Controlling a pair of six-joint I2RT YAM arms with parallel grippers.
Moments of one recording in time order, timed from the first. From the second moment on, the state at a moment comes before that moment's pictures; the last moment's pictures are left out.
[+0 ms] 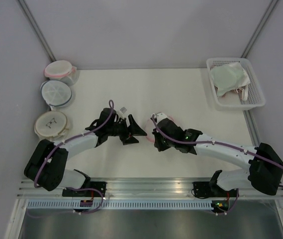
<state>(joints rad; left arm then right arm) -0.47 1.39 0.64 0.06 0.66 -0.96 0.95 1.32 0.84 -0.40 0.15 0.48</state>
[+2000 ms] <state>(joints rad) -0.43 1.96 1.24 -0.17 0.71 -0.65 0.85 1.61 1.03 -0.69 0.70 0.56</state>
